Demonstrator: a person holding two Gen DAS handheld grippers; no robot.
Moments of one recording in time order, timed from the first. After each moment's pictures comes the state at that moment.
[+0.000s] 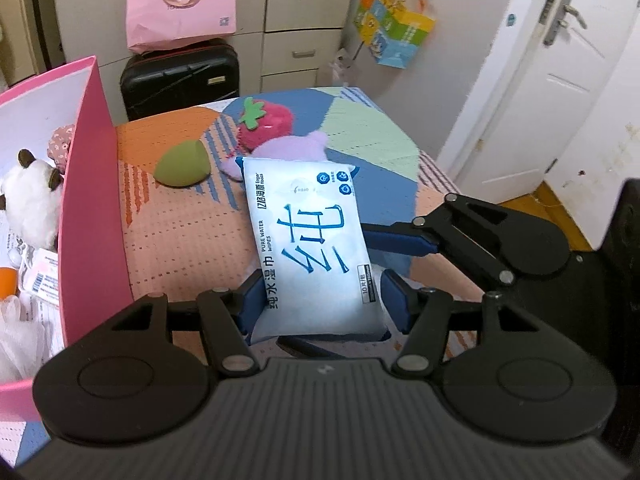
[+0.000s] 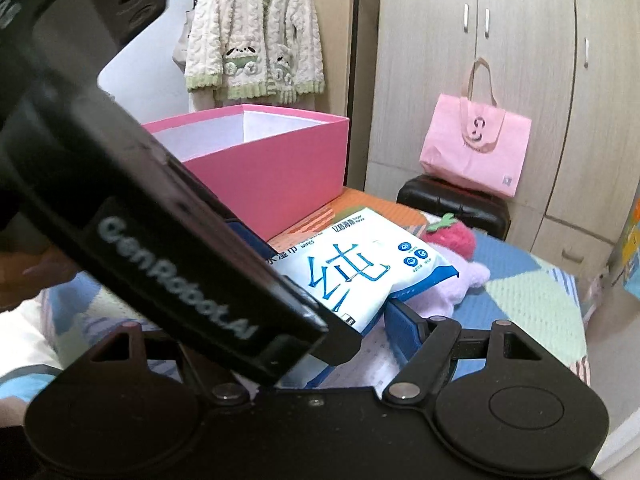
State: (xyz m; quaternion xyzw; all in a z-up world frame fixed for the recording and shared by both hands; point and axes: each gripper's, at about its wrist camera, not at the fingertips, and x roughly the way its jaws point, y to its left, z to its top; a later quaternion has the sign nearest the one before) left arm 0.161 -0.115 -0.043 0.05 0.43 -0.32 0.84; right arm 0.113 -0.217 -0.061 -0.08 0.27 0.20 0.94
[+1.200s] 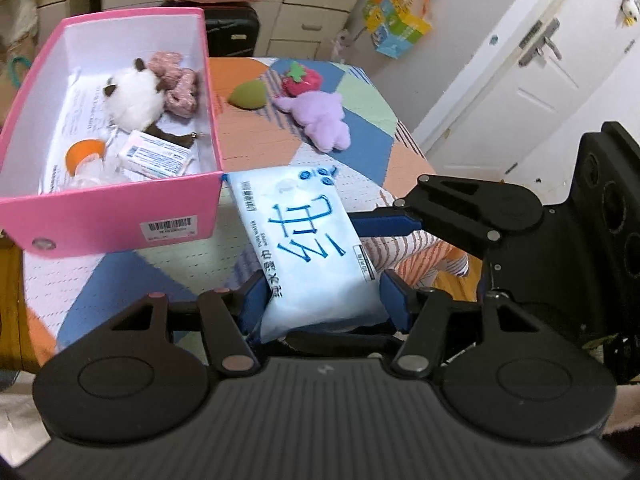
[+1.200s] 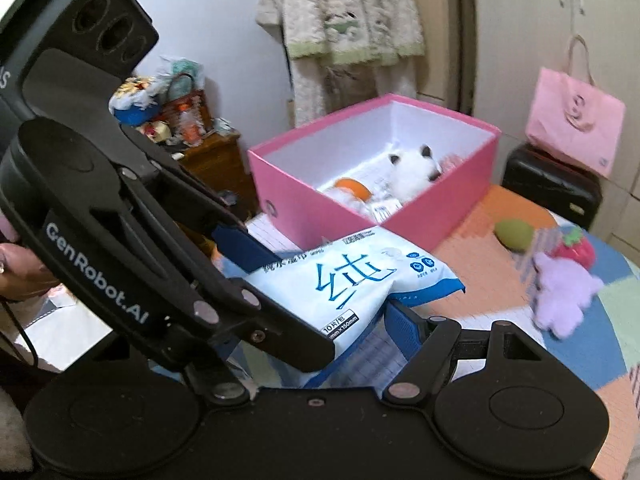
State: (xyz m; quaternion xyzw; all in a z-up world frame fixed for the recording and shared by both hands) left arm 0.088 0.033 0.025 -0.03 0.49 -0.32 0.81; right arm 0.042 -0.088 0.021 -0.07 0.36 0.32 0.87
